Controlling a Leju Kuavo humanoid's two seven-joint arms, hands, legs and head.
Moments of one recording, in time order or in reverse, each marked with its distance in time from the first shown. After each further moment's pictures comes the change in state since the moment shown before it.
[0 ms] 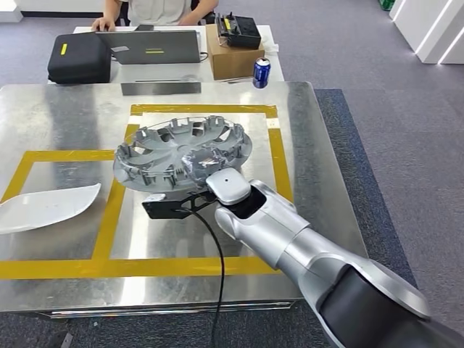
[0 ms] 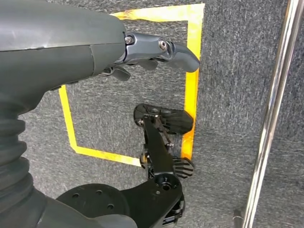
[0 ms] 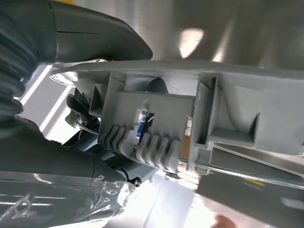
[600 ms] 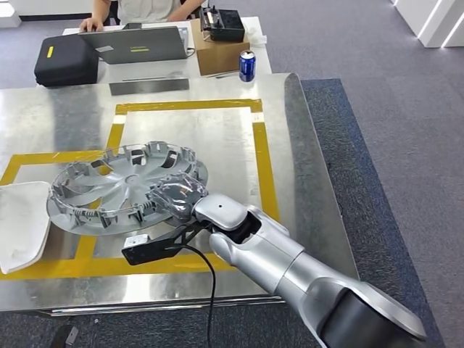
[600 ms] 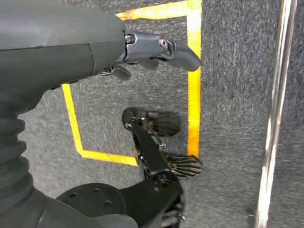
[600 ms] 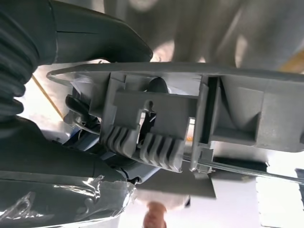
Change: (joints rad) left arm -0.023 0.001 -0.015 0.000 -0.042 -0.003 0.013; right arm 0.149 -0.007 -0.009 -0.146 -0.052 -0.074 -0.315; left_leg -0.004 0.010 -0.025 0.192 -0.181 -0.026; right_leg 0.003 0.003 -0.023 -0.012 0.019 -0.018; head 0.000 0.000
